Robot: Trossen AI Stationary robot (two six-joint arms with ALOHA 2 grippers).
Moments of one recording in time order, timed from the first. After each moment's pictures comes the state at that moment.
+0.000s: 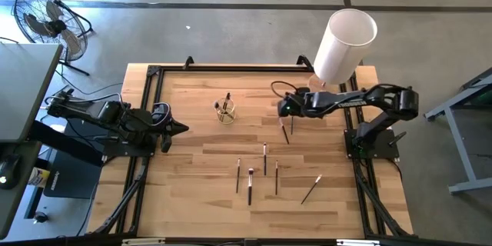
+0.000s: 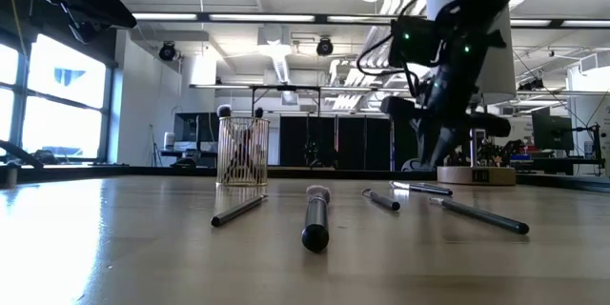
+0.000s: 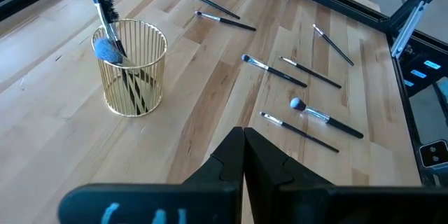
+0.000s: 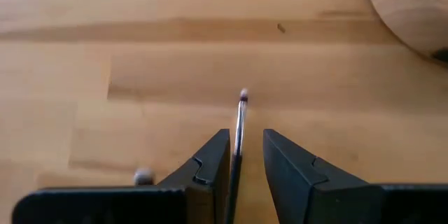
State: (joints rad) left arm -0.28 0.49 0.63 -0.68 -0.36 -0.55; right arm -0.31 1.54 0.77 -0.45 0.40 1.20
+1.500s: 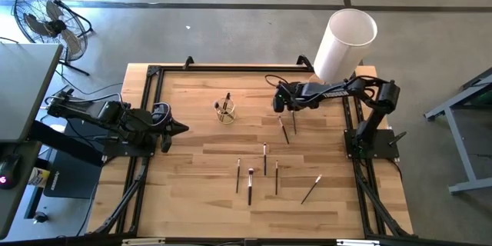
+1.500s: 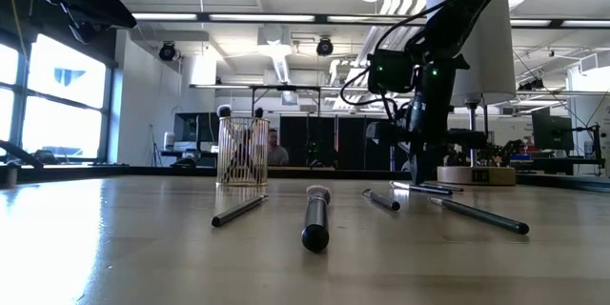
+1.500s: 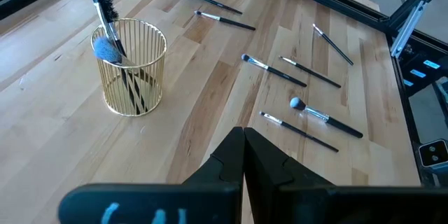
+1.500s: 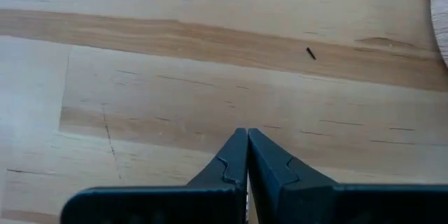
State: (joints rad) left arm -0.28 0.49 0.63 -0.68 -0.36 -0.55; right arm -0.43 1.77 0.91 -0.49 0.25 1.00
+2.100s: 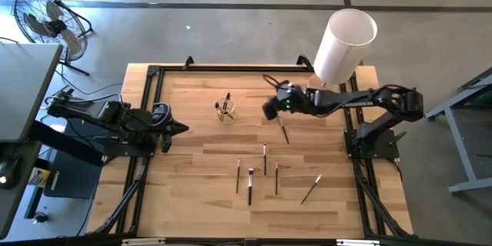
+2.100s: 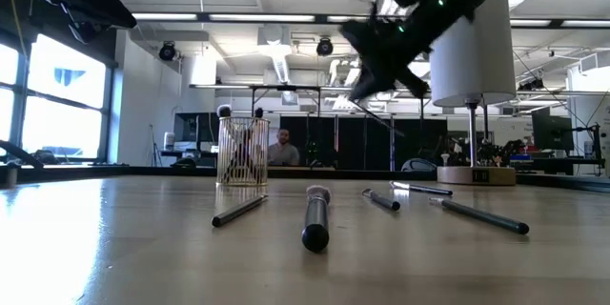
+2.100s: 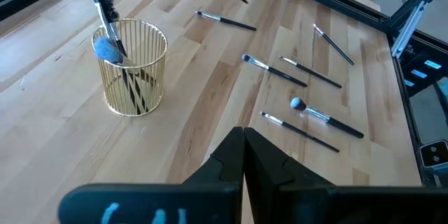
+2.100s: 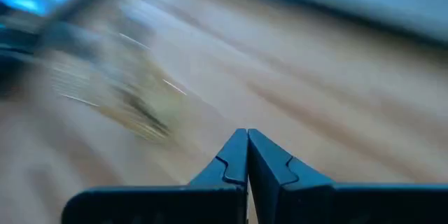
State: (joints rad) left arm -0.28 0.49 0.63 -0.68 -0.36 -0.55; right arm -0.23 1.49 0.90 -0.05 0.29 0.60
